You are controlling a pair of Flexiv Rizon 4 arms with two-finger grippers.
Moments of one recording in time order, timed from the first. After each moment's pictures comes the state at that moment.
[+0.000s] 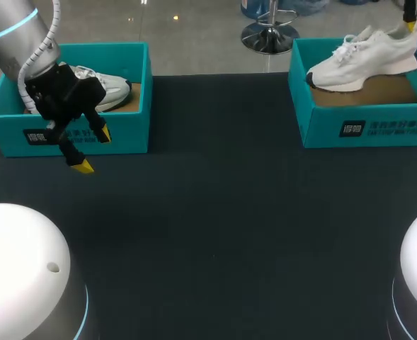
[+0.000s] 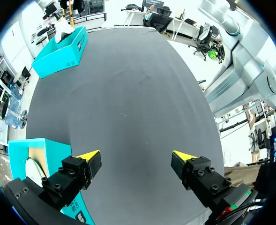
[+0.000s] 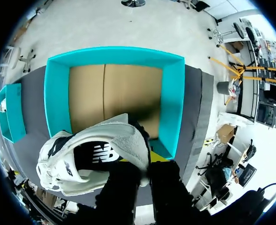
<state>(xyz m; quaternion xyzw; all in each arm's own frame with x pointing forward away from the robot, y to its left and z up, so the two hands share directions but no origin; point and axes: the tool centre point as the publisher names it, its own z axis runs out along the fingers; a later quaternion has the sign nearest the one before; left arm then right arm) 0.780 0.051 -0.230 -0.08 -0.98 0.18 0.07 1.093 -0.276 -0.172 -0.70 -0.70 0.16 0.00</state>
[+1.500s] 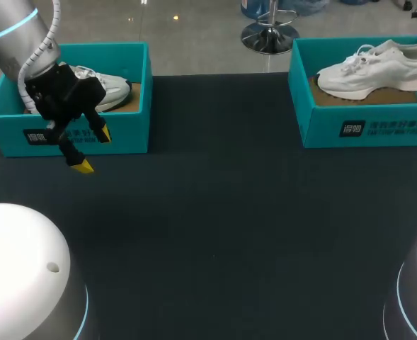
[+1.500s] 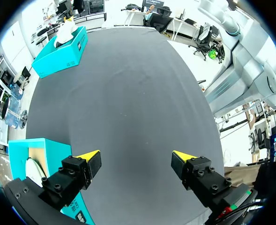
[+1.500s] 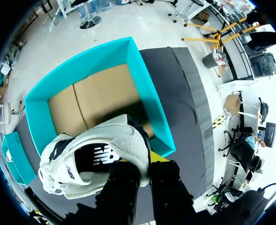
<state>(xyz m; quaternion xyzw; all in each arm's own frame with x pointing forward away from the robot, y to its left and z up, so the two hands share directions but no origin) 0.780 0.051 -0.231 -0.08 -0.98 0.18 0.07 1.052 -0.324 -0.206 -0.82 -0.56 0.11 -0.04</state>
